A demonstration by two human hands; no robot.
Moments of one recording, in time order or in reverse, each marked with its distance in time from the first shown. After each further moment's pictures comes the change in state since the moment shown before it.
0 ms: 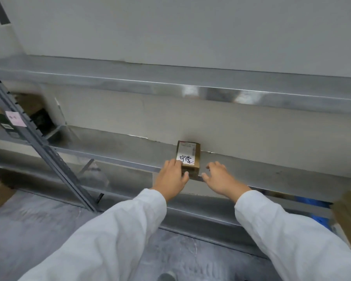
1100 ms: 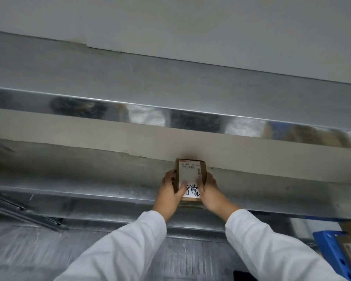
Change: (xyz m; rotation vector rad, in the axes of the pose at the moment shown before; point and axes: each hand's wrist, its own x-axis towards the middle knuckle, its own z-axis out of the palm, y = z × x) left_hand 0.141 -0.104 0.081 -0.791 -0.162 -0.174; right_hand 0.153 -0.017 0.062 0.434 0.021 0.375
